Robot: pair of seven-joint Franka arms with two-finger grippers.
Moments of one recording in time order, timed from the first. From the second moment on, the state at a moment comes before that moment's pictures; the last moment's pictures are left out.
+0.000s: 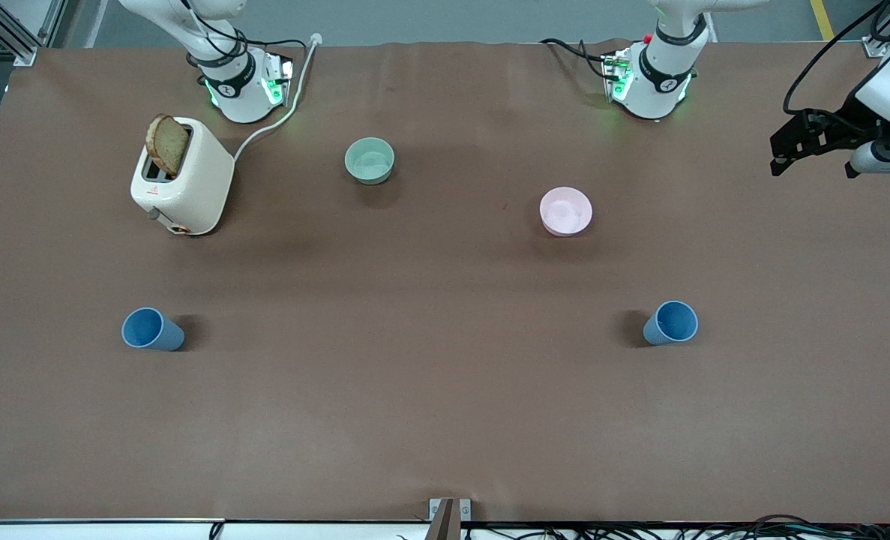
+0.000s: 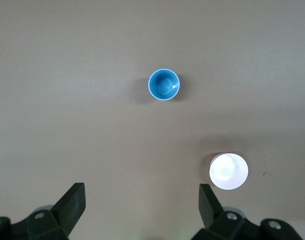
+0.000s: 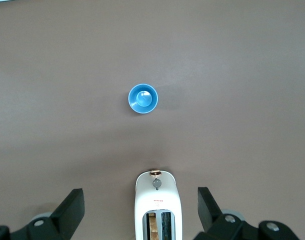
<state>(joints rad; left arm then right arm) -0.01 -0.08 -0.11 -1.57 0.03 1.52 -0.04 -0.08 0.06 -0.08 -1.36 -0.01 1.44 -0.03</state>
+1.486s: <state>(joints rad) 0.05 0.37 -0.10 -1.78 0.01 2.14 -0.09 -0.08 0.26 -0.09 -1.63 -0.01 1.93 -0.16</state>
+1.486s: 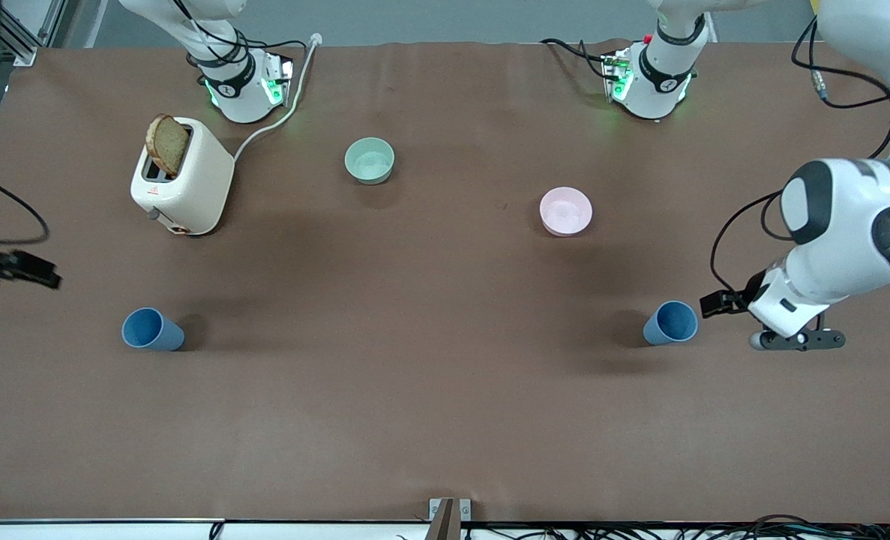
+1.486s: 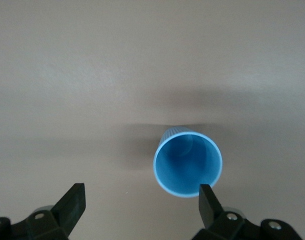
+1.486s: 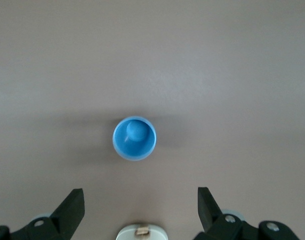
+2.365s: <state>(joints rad) 0.04 0.51 -0.10 -1.78 0.02 2.17 -0.18 -0.08 0.44 -0.10 -1.94 -0.01 2.54 -0.23</state>
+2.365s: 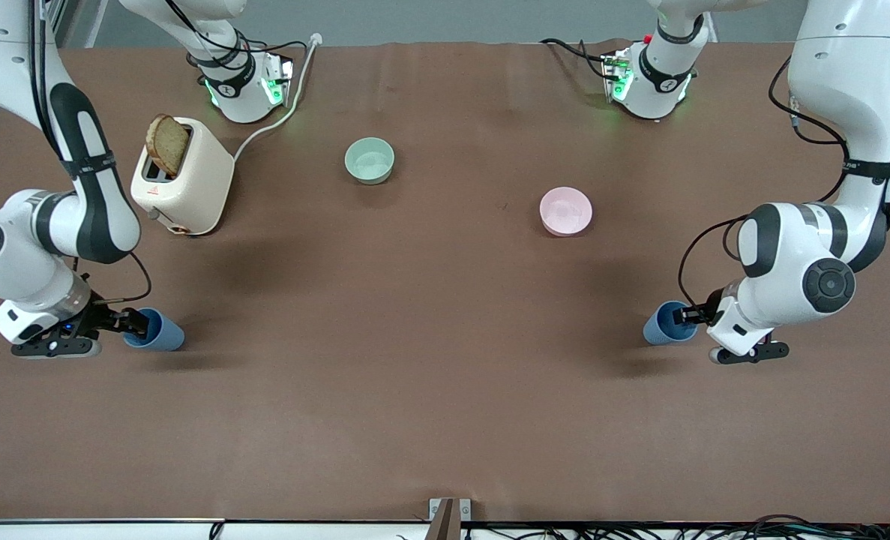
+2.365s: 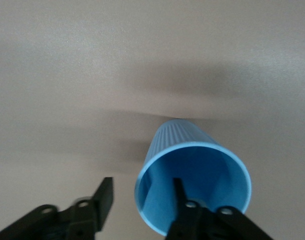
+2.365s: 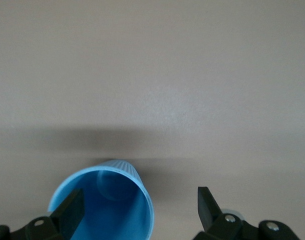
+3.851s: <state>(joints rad) -0.36 0.48 -0.27 -1.68 0.02 2.13 -0.91 -0.08 0.46 -0.10 -1.70 -0.01 2.18 -0.24</state>
